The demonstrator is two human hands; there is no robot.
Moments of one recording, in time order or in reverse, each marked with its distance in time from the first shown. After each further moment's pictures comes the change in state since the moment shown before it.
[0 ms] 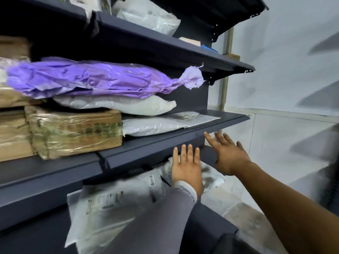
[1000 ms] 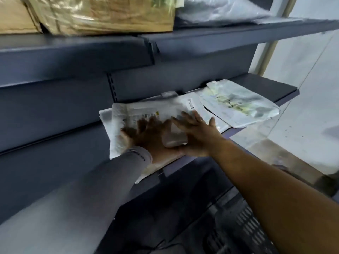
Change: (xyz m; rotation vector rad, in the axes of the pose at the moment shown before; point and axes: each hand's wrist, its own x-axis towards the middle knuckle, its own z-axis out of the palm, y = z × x) left_hand -0.107 -0.176 0.191 -0.353 -0.303 -0.240; right_hand -0.028 -0.212 0.187 0.084 -0.357 -0.376
